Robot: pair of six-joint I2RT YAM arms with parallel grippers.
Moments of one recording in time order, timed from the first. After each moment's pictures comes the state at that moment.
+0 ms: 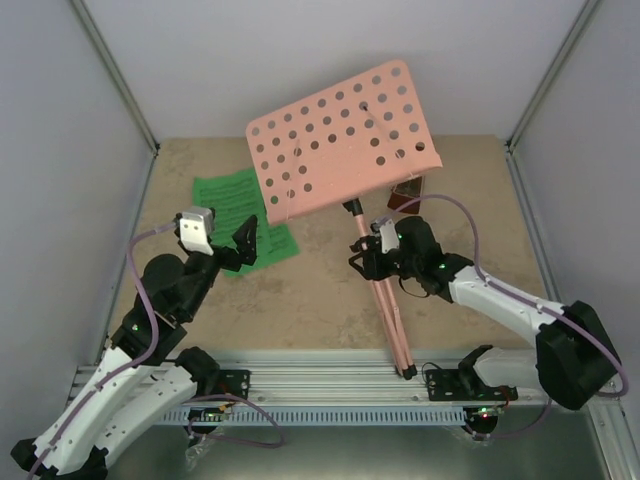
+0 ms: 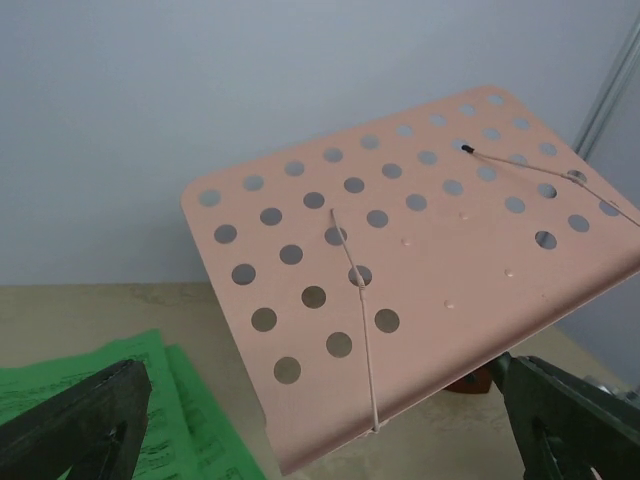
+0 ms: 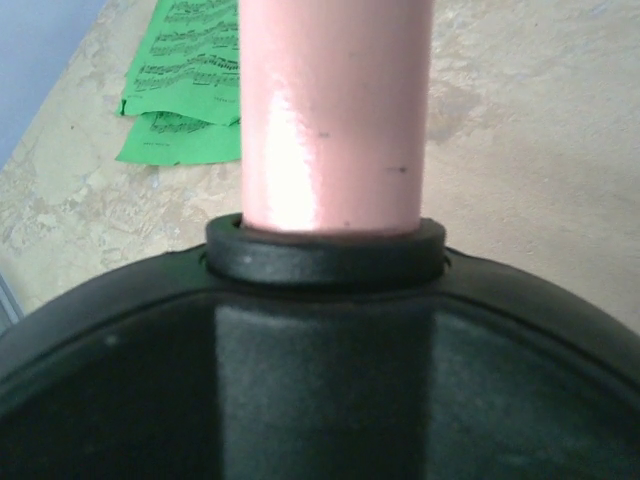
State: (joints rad) left arm -0.63 0.50 0.72 -0.21 -0.28 -0.22; right arm 0.63 1.23 0.68 -0.09 -0.30 0.36
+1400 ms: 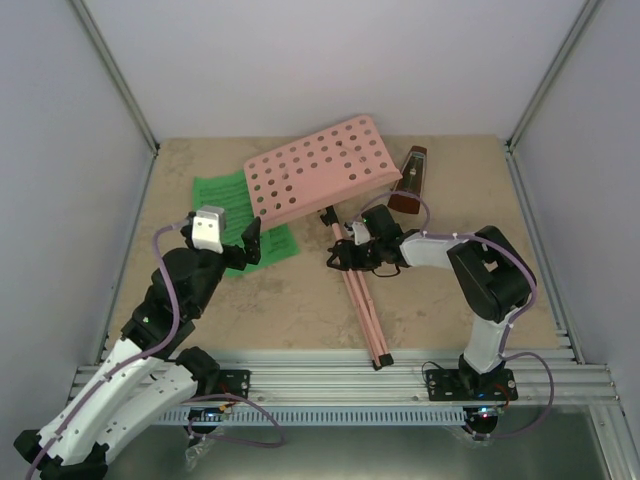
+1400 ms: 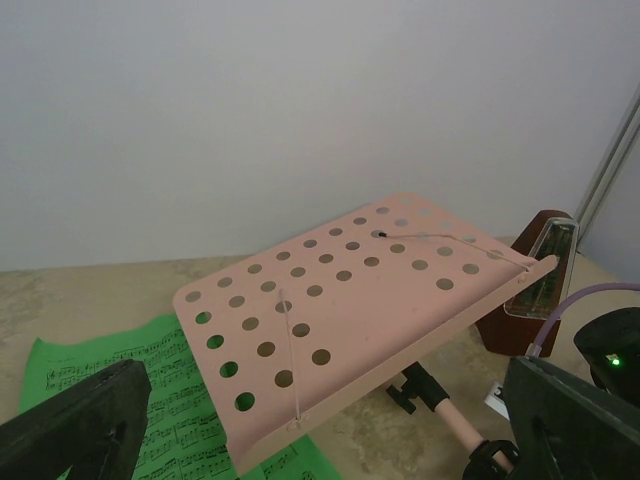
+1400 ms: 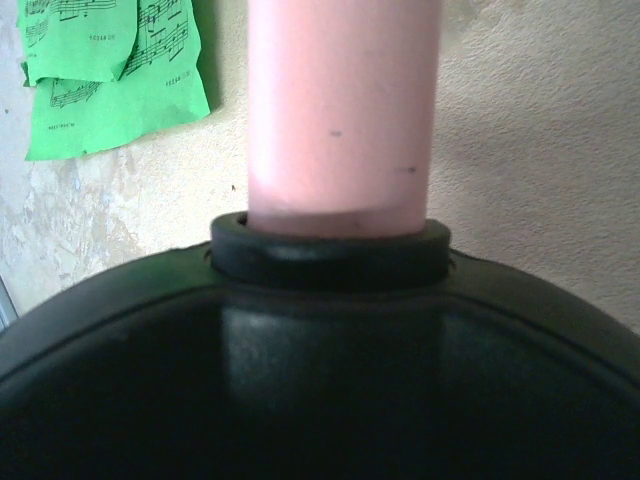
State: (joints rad) left arm -0.63 0.56 0.69 -0.21 -0.35 -0.13; right arm 0.59 1.85 0.96 -0.03 -0.53 0.49
